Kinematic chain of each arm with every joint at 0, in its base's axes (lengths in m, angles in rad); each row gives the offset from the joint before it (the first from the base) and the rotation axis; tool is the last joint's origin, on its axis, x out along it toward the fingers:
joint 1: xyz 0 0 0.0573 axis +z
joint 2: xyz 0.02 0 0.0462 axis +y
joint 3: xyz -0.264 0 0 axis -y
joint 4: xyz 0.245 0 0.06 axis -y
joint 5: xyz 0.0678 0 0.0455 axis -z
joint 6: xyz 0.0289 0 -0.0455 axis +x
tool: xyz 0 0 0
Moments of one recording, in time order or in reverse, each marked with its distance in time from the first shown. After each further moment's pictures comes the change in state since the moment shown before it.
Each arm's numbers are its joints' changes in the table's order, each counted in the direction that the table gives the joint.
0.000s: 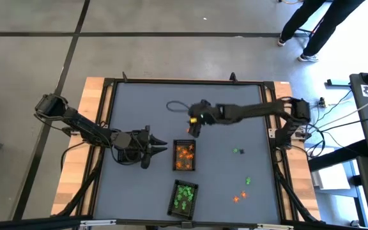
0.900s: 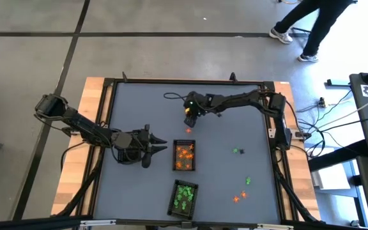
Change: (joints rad) left arm 0.007 0.000 0.000 -0.019 -0.024 0.003; right arm -0.214 0.323 0.142 -0.027 -0.138 -0.079
